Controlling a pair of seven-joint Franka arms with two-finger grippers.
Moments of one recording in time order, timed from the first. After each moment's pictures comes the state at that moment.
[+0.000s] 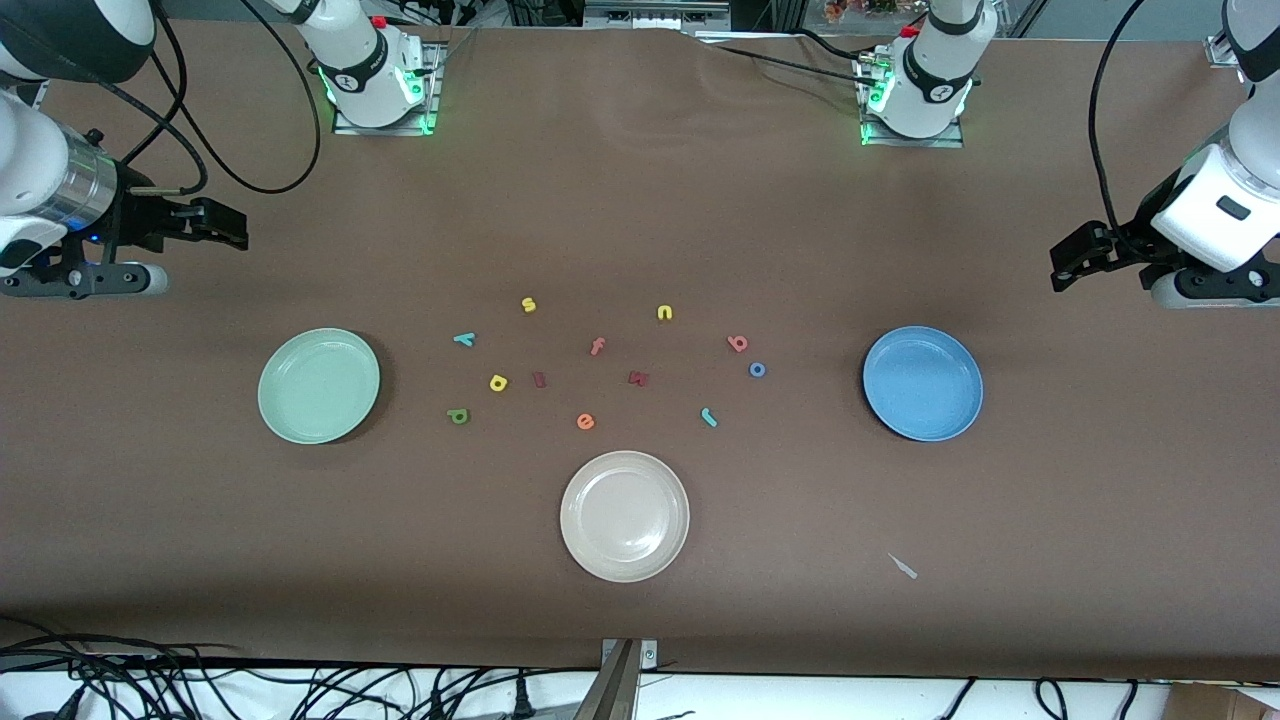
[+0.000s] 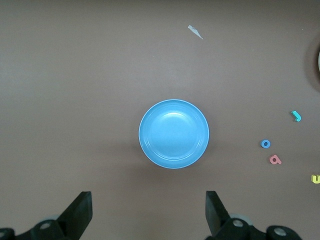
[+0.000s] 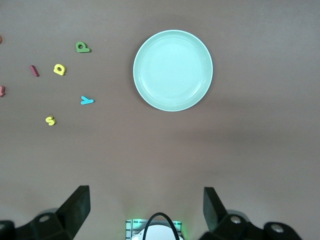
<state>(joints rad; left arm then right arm) 0.02 0.04 -0.09 -1.61 0.04 1.66 -0.10 0.09 0.10 0.00 -1.57 -0.03 1.46 0.04</state>
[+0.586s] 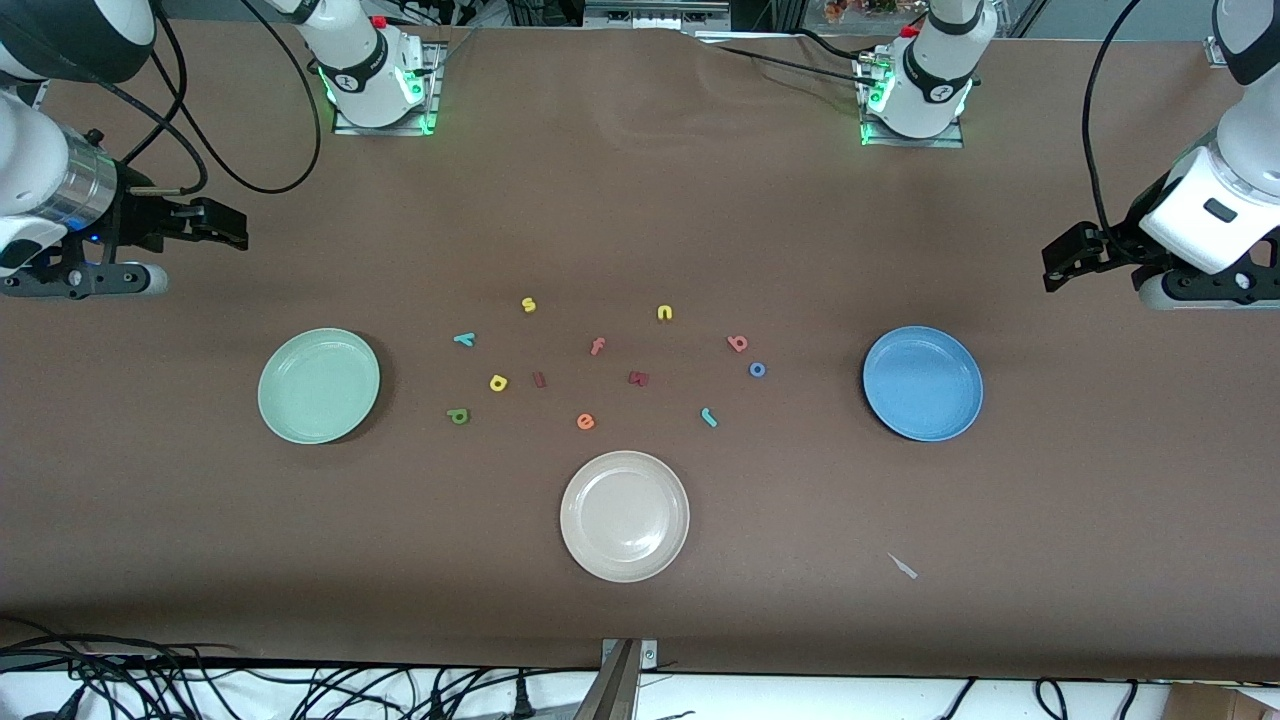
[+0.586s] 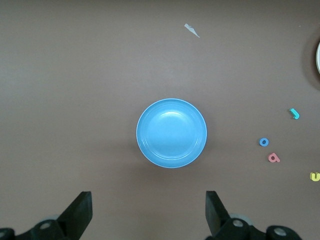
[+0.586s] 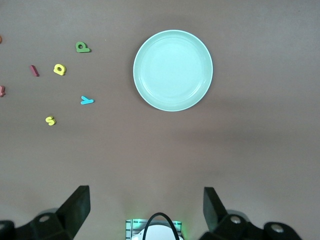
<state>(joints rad) 0.02 0.05 -0.10 -1.61 0.04 1.66 -0.10 0.09 0.10 0.00 -1.57 -0.03 1.46 0.04</state>
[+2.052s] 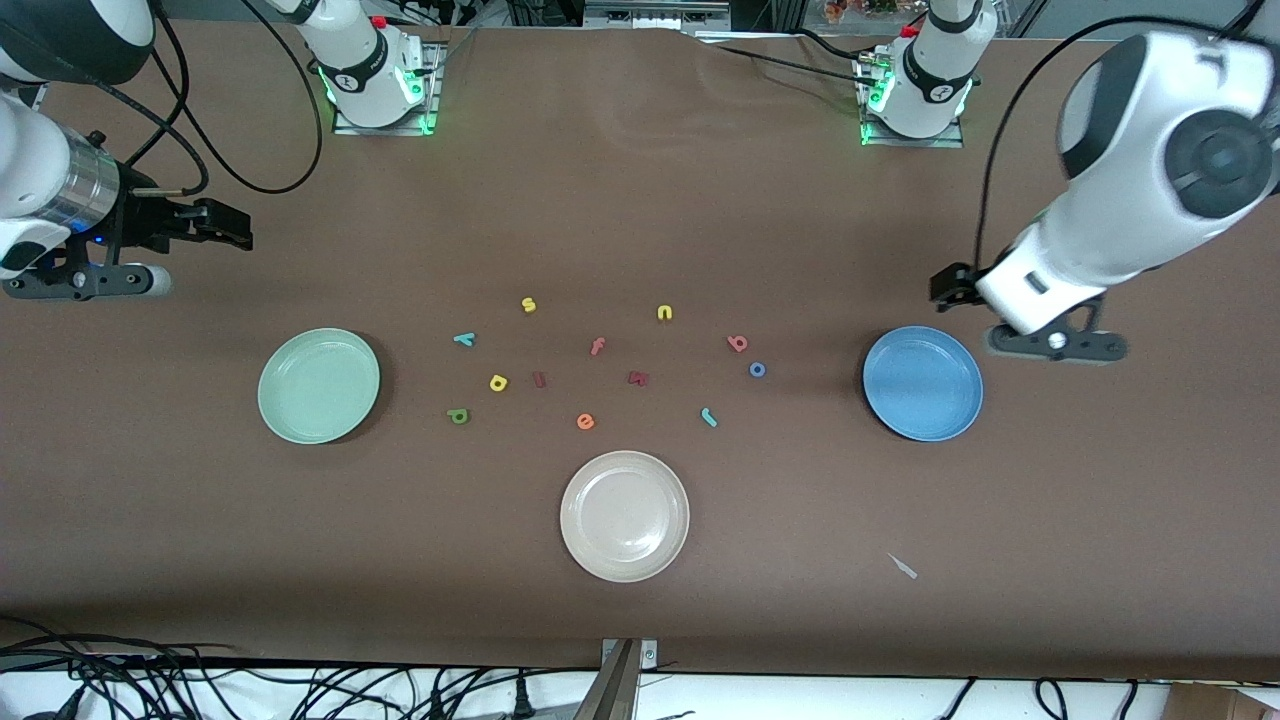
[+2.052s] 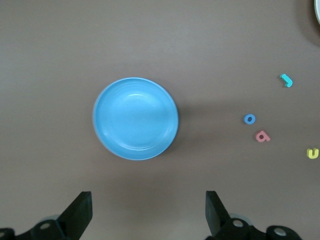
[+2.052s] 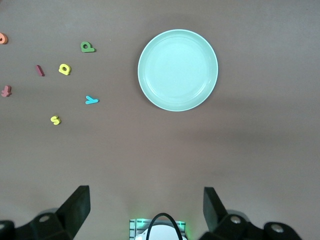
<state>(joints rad) -0.14 0.23 -0.11 -1.61 0.04 1.68 -0.19 0.09 0.10 0.00 -1.57 -0.01 1.46 0.03</state>
